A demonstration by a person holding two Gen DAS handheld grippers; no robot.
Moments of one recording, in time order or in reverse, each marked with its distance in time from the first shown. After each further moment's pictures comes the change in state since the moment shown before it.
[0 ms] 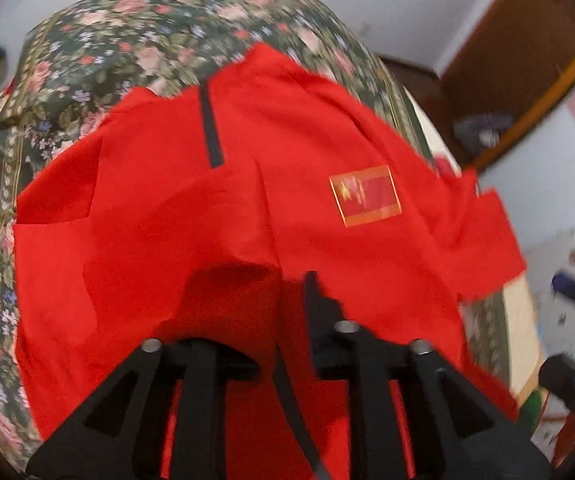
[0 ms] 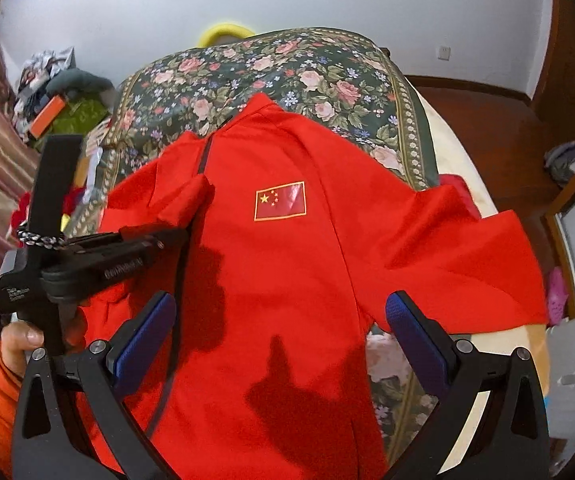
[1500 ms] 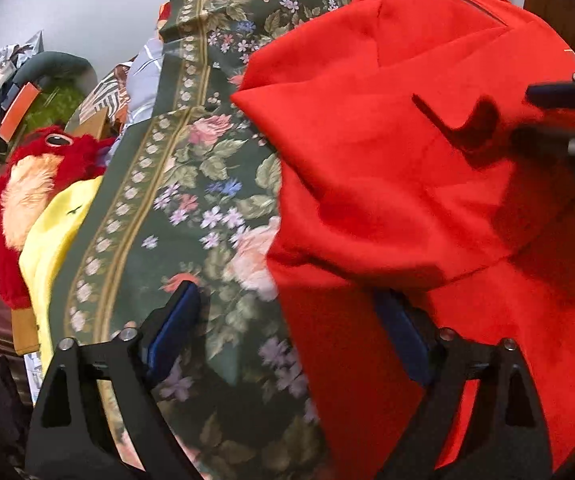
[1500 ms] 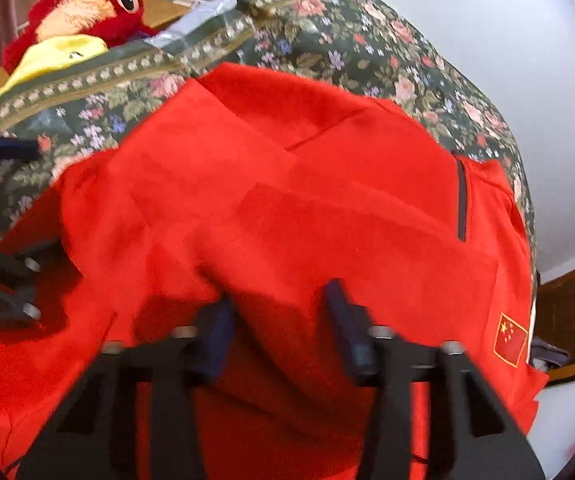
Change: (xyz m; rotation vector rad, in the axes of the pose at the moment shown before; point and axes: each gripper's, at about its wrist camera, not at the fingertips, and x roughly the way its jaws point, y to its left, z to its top) left arm -0.010 0.228 -0.129 0.068 -0.010 0.418; right arm 0.177 0.228 -0.024 -0.660 0.061 -0.184
